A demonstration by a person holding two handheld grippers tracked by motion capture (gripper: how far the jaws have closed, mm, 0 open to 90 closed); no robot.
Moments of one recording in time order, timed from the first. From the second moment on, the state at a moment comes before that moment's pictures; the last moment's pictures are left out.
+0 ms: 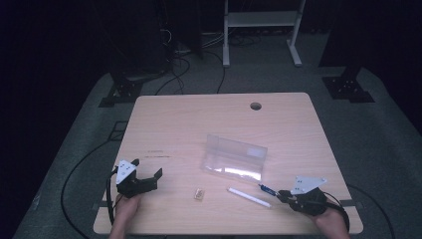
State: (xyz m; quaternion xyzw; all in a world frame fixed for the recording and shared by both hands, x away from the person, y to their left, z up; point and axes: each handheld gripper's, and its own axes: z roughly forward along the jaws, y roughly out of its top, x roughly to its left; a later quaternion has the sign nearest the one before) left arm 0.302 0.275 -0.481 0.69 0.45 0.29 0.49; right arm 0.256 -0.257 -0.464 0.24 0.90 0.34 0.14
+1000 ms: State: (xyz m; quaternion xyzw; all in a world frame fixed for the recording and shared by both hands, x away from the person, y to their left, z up) left arm 0.302 0.275 -0.482 0.69 0.46 0.29 0.49; right arm 0.311 -0.212 -0.434 0.20 0.91 0.33 0.12
